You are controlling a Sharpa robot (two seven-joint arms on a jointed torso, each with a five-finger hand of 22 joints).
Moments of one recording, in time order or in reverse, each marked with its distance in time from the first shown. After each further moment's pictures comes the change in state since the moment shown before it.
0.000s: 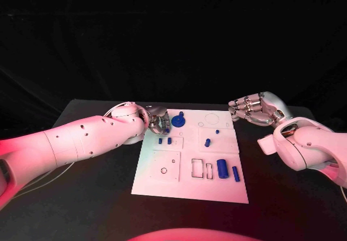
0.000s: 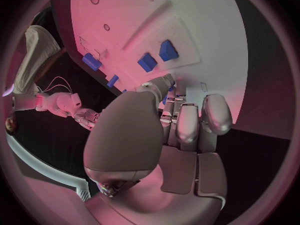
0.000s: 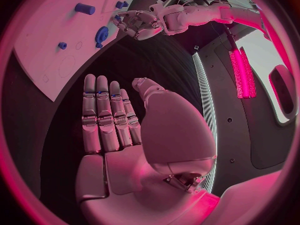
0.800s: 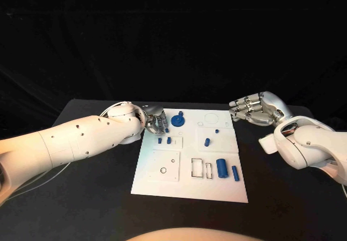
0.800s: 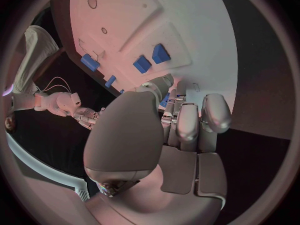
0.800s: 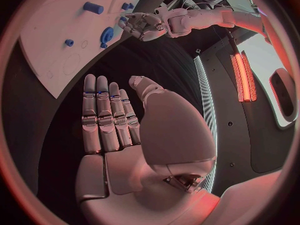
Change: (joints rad) left arm 0.000 -0.023 0.000 0.008 0.002 -0.003 -0.007; left_hand -0.003 -0.014 -0.003 -0.003 0.000 -0.090 0.007 -0.041 -0.040 0.004 0.004 -0.037 0.001 -0.011 0.011 0.000 -0.023 0.000 -0.007 0.007 -0.004 -0.013; right arm 0.000 0.000 0.000 -0.027 -0.053 0.026 -0.020; right_hand 0.035 -0.008 0.024 -0.066 -0.071 -0.004 0.004 -0.004 0.000 -0.037 0.011 -0.017 -0.002 0.002 -0.005 0.000 -0.009 0.000 0.010 -0.002 0.003 -0.010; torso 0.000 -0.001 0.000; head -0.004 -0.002
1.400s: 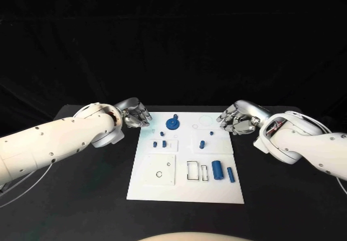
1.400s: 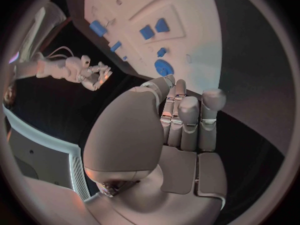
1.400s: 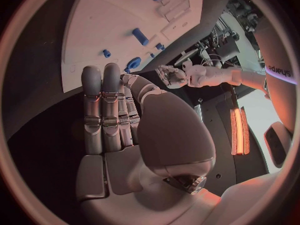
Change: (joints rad) left arm 0.022 -0.161 0.010 0.094 0.323 -0.180 0.080; left_hand 0.003 0.003 0.023 -0.009 0.000 0.096 -0.002 0.050 0.001 0.033 -0.005 0.021 0.032 -0.096 -0.004 -0.131 -0.221 0.026 -0.143 -0.005 -0.157 -0.195; right arm 0.009 0.072 0.001 -0.082 -0.572 0.180 -0.195; right_hand 0.027 0.021 0.021 -0.107 -0.031 0.077 -0.059 0.017 0.009 0.096 -0.064 0.032 0.029 0.228 -0.101 0.392 0.282 -0.029 0.237 -0.111 0.556 0.440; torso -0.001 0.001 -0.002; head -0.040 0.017
